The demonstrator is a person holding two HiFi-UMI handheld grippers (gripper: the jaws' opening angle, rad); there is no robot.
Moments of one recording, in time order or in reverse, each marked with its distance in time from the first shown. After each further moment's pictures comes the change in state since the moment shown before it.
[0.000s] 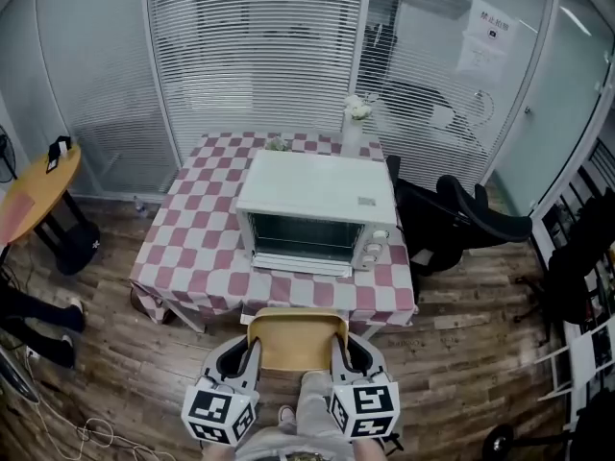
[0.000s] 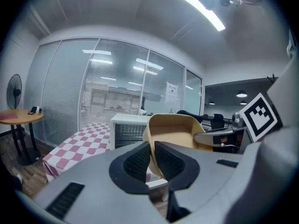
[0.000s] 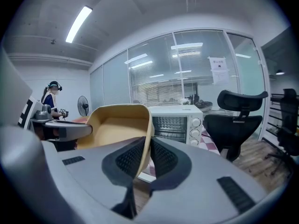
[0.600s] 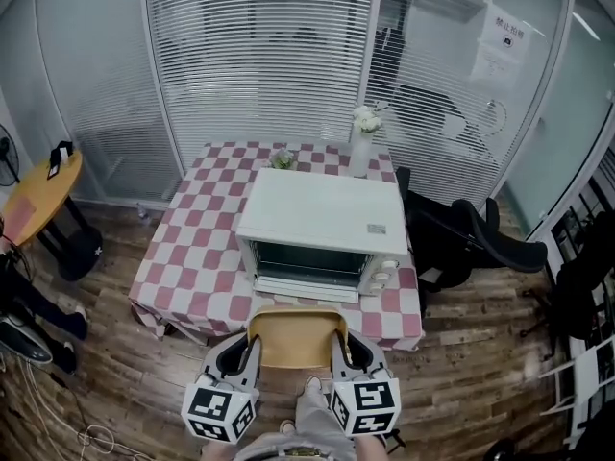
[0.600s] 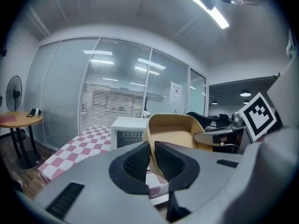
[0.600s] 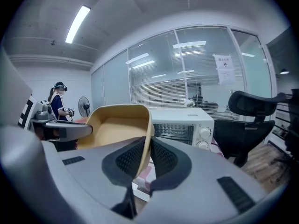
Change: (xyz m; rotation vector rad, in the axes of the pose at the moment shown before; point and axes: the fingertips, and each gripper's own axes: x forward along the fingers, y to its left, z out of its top) left arm 0.069 0.037 0.031 0.003 -0.005 0.027; right arm 0.080 -0.023 0.035 -0.005 -0.003 0.038
